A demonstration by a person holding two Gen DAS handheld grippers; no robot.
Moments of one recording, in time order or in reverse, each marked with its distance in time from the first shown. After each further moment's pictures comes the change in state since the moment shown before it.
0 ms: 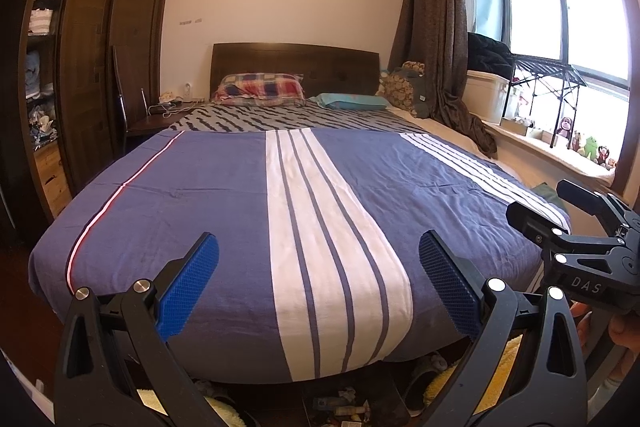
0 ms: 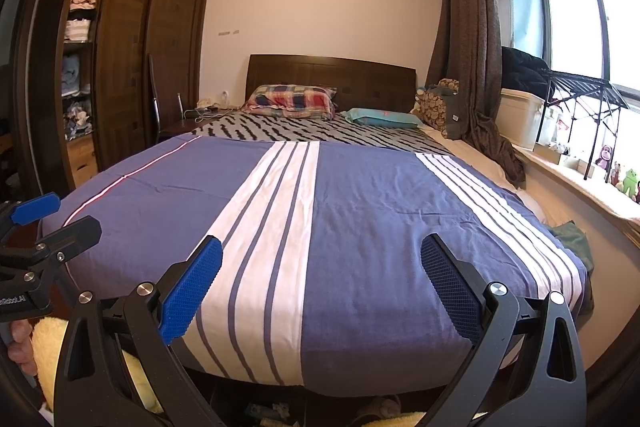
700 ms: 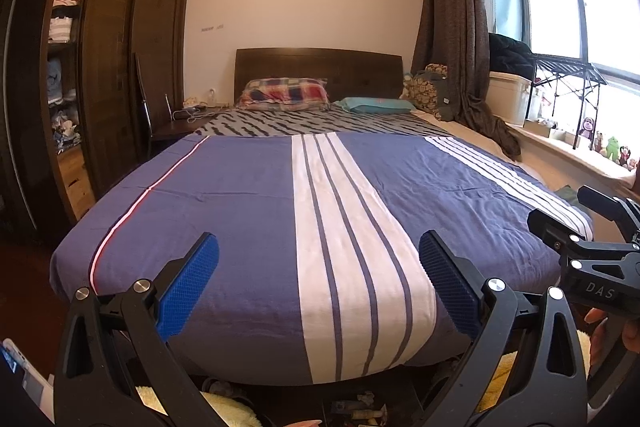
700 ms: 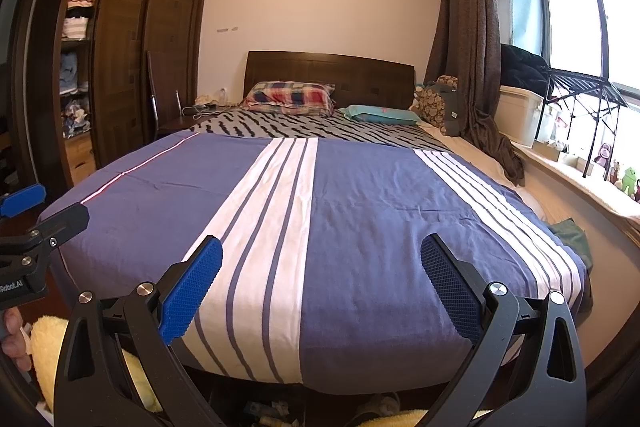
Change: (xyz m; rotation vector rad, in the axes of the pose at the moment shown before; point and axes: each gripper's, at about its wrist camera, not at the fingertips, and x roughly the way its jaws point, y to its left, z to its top) left arm -0.005 0.006 0.000 0.001 -0.014 0.098; right arm 0.004 0.001 -0.003 0.000 0.011 -0.007
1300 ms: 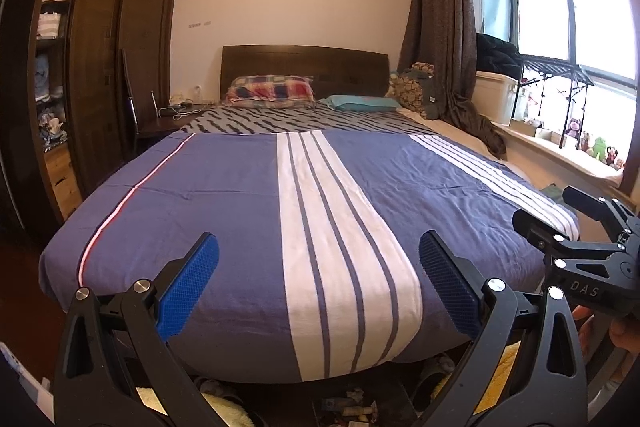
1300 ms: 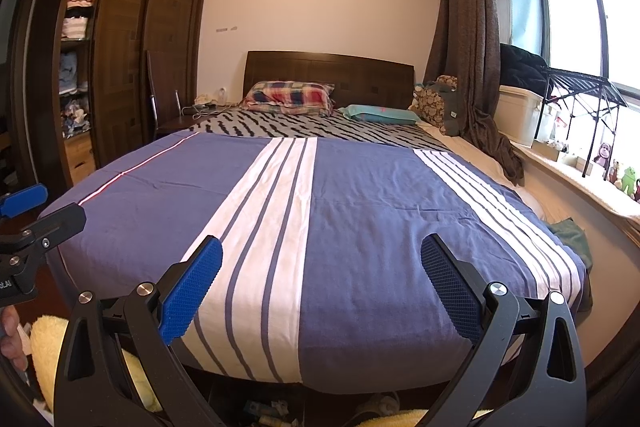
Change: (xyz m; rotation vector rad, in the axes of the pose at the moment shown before) left arm -0.003 0.001 0.001 0.006 0.008 -0.051; right arm 0.000 -0.001 0.000 0.002 0.002 -0.001
